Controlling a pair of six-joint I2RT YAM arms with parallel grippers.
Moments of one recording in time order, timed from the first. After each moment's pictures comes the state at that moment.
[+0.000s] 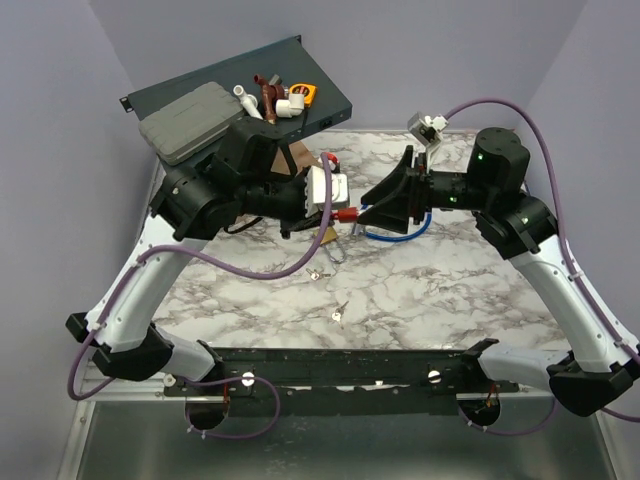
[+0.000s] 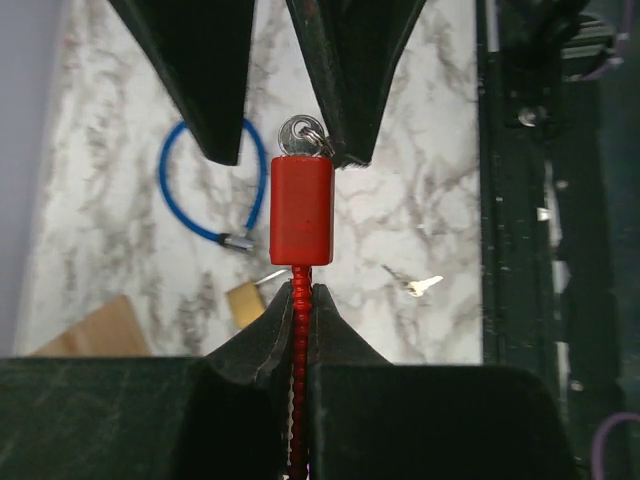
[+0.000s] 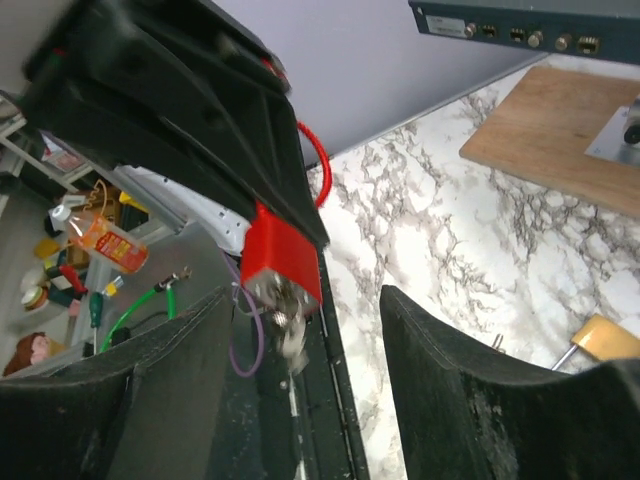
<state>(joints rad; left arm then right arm) -0.77 1.38 1.97 -1.15 0.55 0.63 0.53 1.18 1.46 -0.41 -0.88 0.31</state>
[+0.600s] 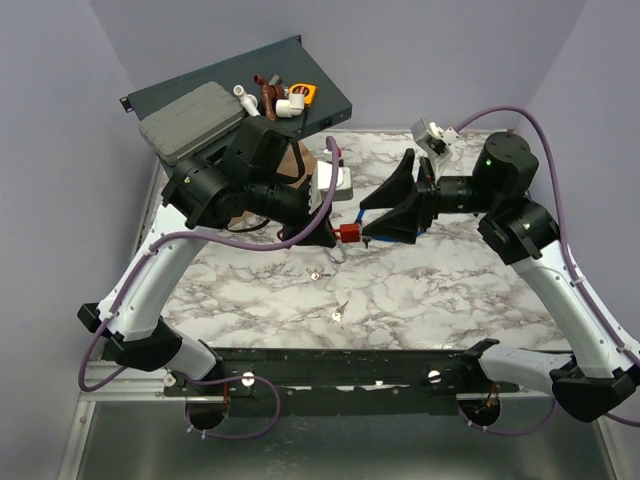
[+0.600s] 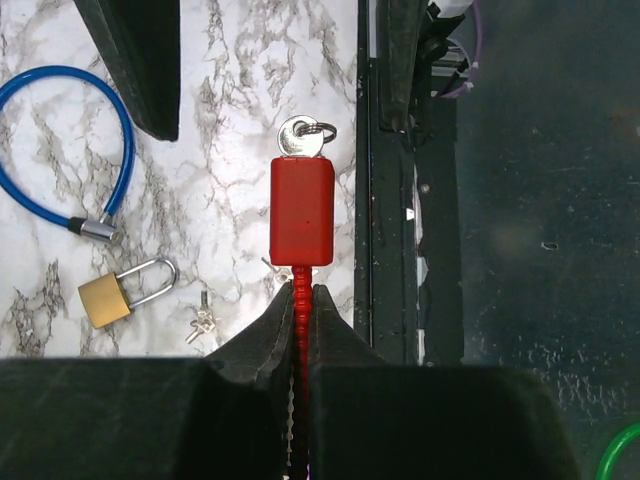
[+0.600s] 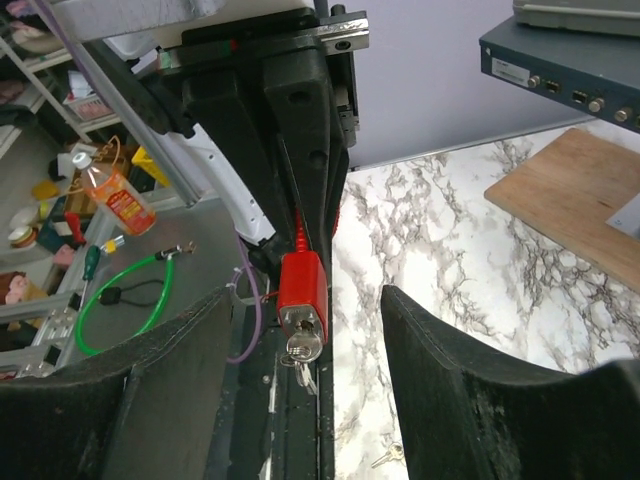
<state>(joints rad) -0.74 1.47 2.04 -1.33 0.75 0.44 0.53 1.14 1.41 -0.30 -1.03 0.21</state>
